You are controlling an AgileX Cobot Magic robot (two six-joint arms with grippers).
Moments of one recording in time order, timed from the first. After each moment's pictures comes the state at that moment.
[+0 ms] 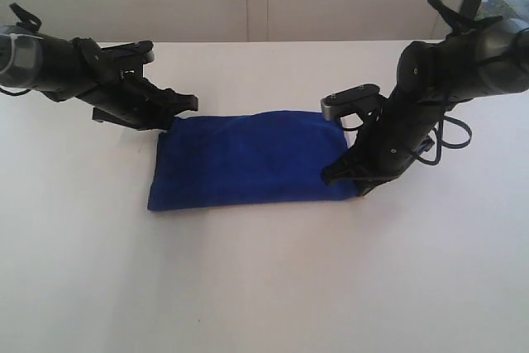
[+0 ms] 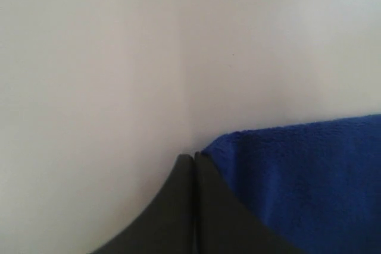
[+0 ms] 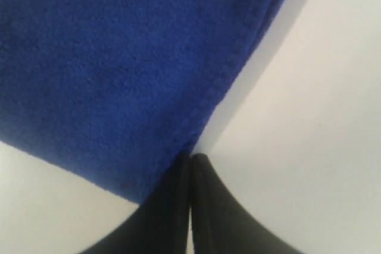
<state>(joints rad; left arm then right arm) -0.30 2.14 -1.41 -0.57 0.30 0.28 0.17 1.98 -1.19 0.19 0.66 -0.31</state>
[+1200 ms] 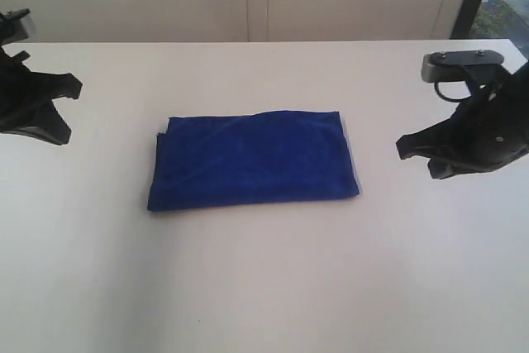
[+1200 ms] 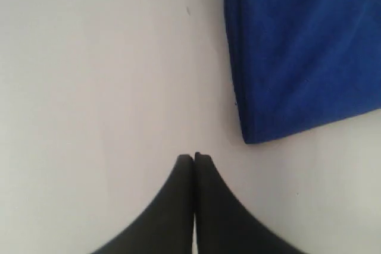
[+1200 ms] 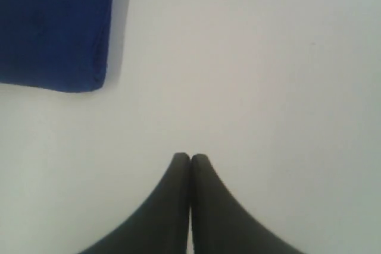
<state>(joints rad) -0.04 1.58 -1.12 -0.47 0.90 0.31 -0.01 1.53 -0.91 0.19 0.64 -0.16</state>
